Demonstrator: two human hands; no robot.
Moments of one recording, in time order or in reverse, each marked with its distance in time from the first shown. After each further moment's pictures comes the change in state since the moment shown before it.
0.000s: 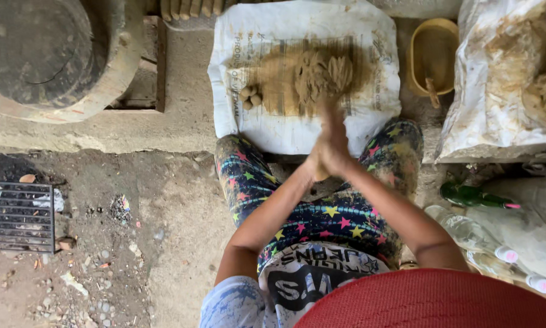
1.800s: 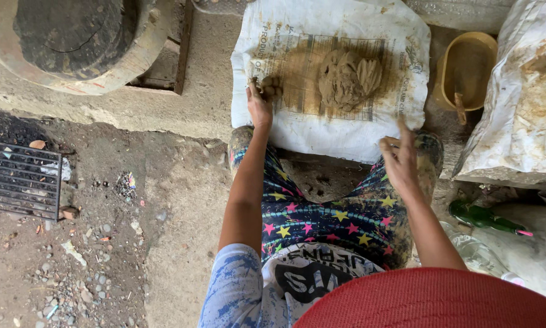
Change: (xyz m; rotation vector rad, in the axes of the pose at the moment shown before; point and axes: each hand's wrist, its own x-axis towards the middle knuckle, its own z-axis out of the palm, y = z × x) left_hand 0.015 0.108 -0.230 1.476 1.183 0.292; right_hand 0.044 -0.136 0.061 -2.446 0.612 1.108
